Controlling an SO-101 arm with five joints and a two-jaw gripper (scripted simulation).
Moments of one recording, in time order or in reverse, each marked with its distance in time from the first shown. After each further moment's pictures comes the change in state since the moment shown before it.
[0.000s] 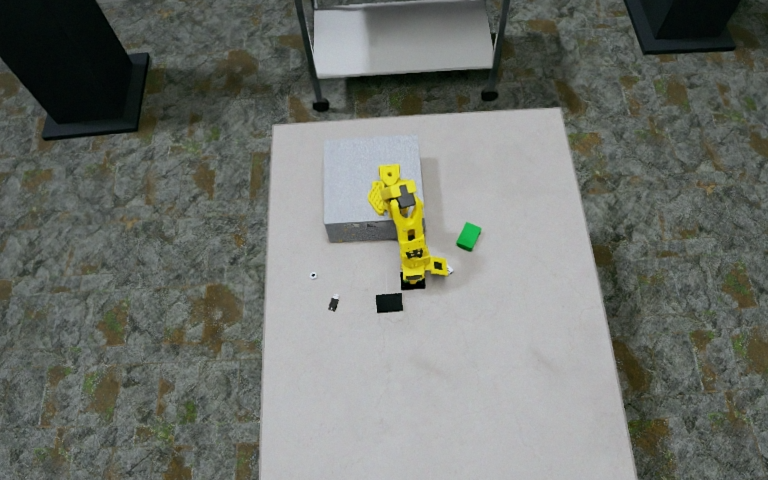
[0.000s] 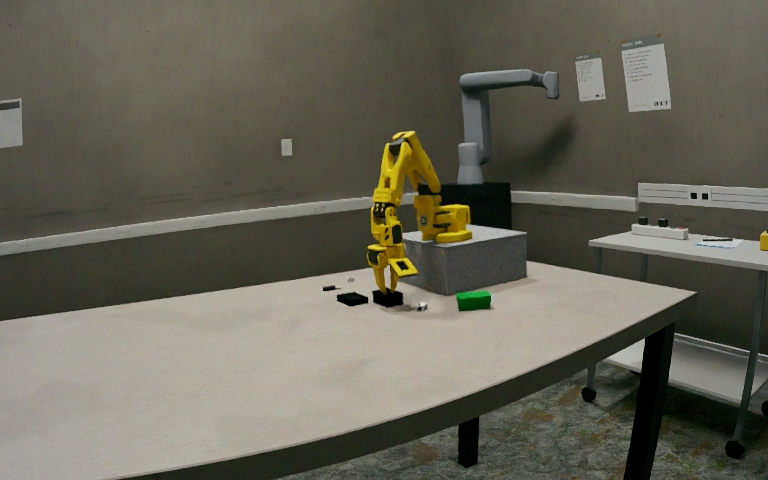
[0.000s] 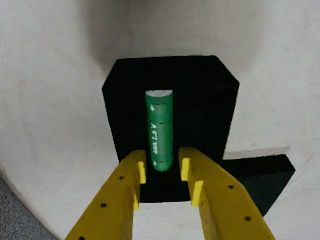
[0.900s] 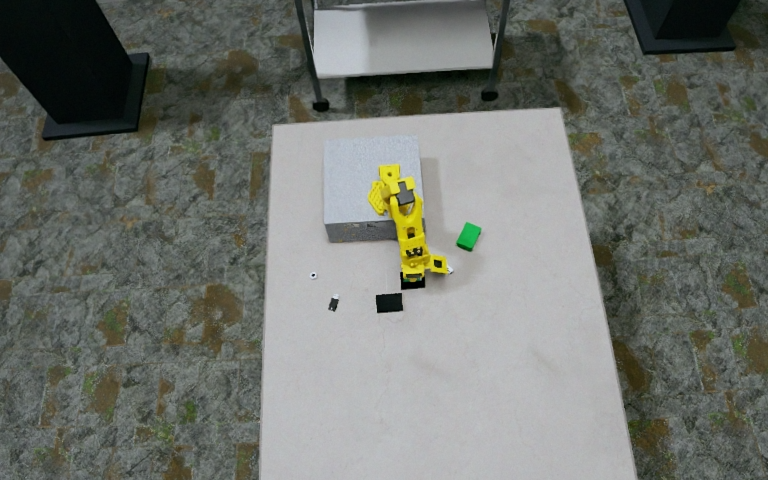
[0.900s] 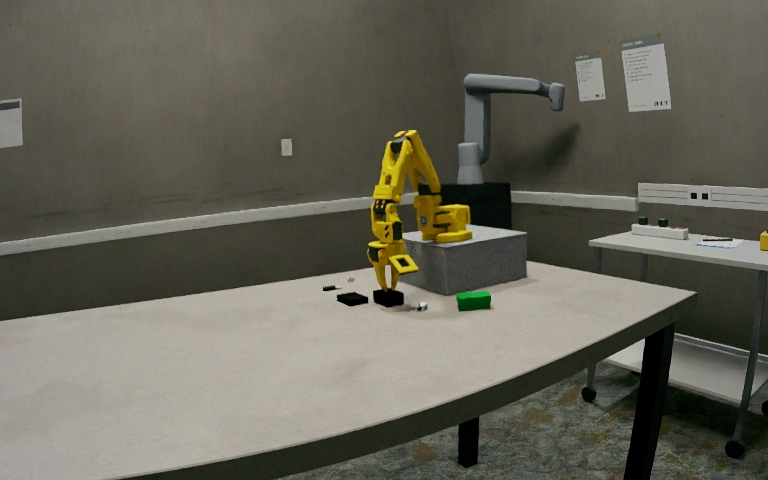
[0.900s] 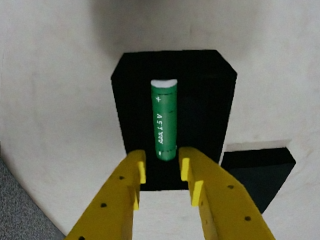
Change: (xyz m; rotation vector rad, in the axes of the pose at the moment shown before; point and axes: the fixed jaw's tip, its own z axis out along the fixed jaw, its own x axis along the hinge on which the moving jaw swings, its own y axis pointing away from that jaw) arm 0.001 0.003 -0.006 -0.014 0.003 0.000
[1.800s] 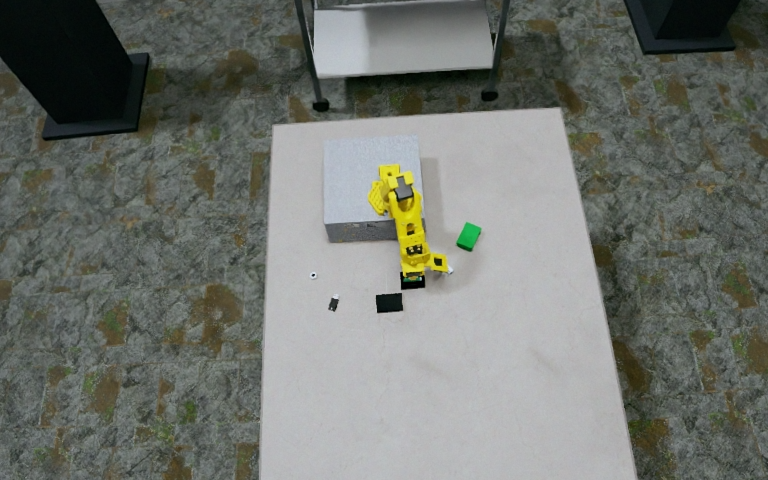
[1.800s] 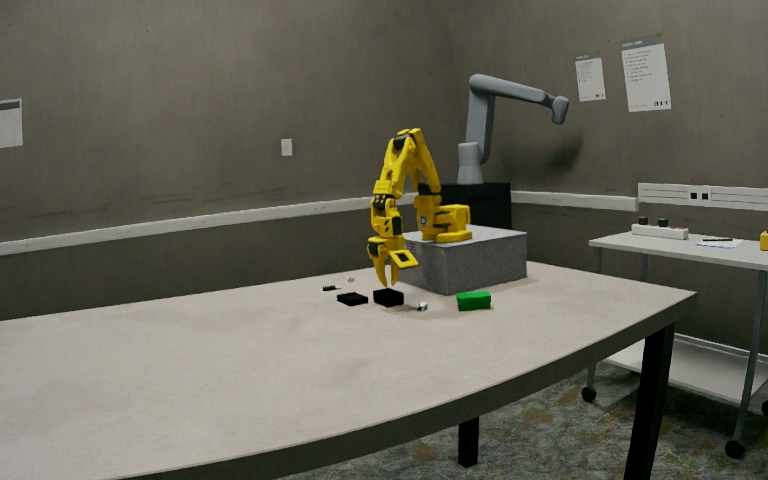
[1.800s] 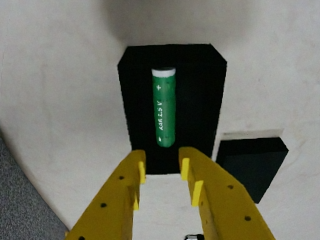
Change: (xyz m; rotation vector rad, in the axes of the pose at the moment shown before) arm 0.000 0.000 -0.010 0.000 0.000 0.000
